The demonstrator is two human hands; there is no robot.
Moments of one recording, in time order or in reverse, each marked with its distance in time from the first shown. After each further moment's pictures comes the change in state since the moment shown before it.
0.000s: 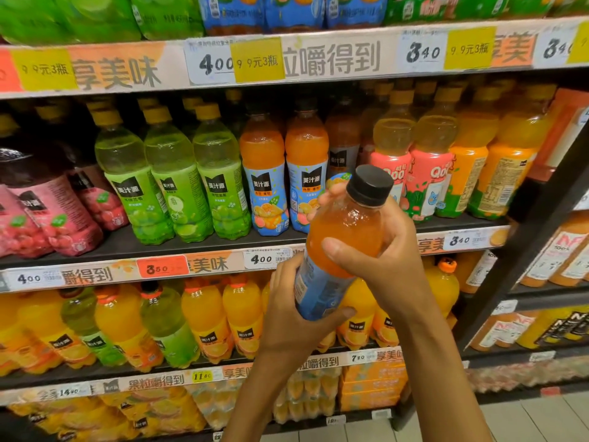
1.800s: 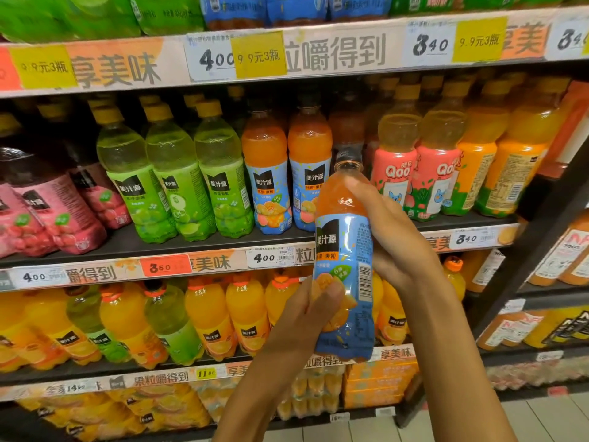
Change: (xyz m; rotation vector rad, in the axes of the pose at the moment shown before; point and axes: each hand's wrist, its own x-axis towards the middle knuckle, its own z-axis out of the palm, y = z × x) left_hand -0.011 0.054 -0.005 -0.379 -0.262 -0.403; right_hand 0.032 0.012 -0.010 0.278 0.131 0.563
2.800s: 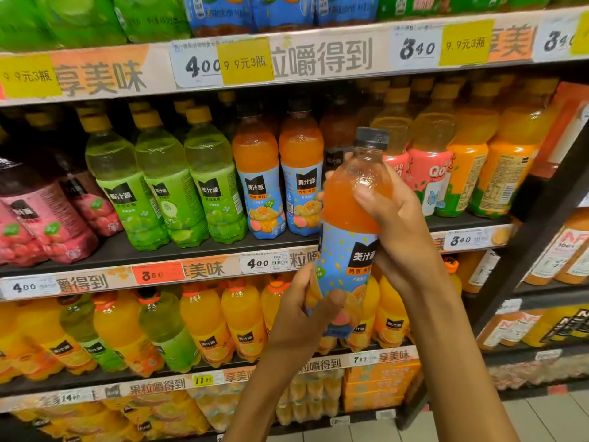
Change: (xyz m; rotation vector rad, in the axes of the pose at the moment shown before) left_hand 0.036 -0.031 -0.005 0.084 0.074 0.267; right_hand -0.004 -0.006 -0.010 -0.087 -0.057 -0.411
